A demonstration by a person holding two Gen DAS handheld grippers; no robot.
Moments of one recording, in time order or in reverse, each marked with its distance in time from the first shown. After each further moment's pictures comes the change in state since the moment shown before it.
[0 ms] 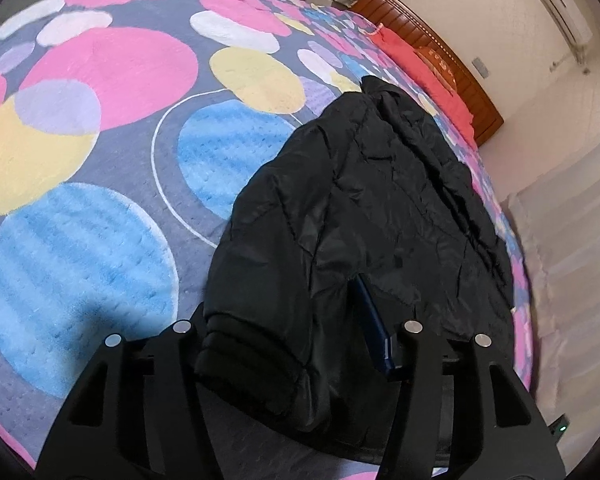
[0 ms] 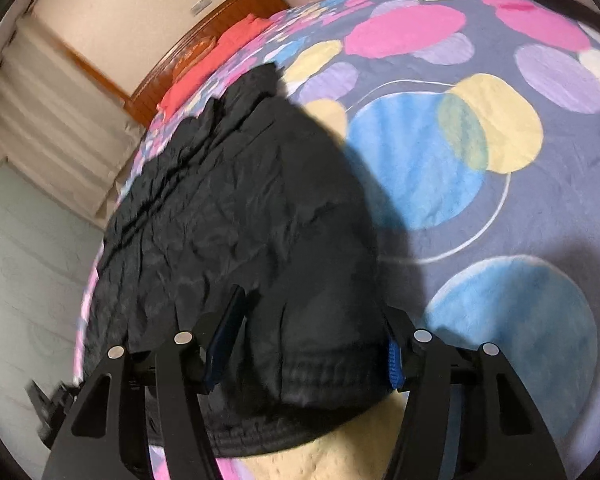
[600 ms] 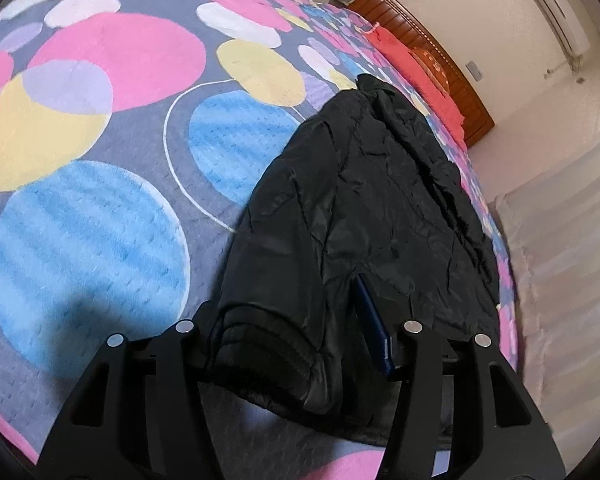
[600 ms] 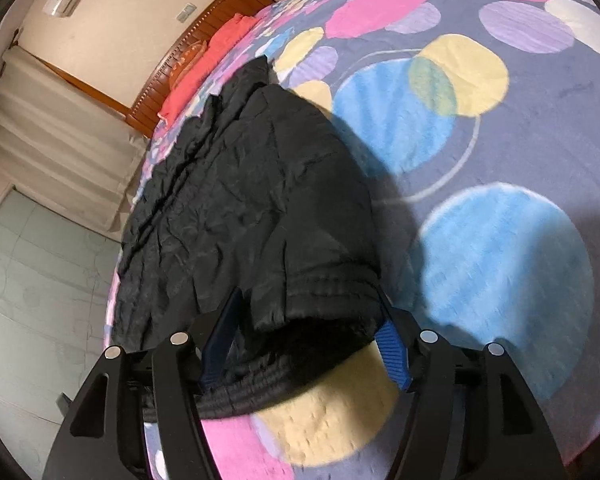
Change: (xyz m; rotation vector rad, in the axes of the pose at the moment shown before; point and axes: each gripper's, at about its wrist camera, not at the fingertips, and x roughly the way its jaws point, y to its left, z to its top) left arm -0.007 0.009 -0.004 -0.021 0.019 -0.046; right arm -0.017 -0.011 -0.020 0.089 0.033 0.076
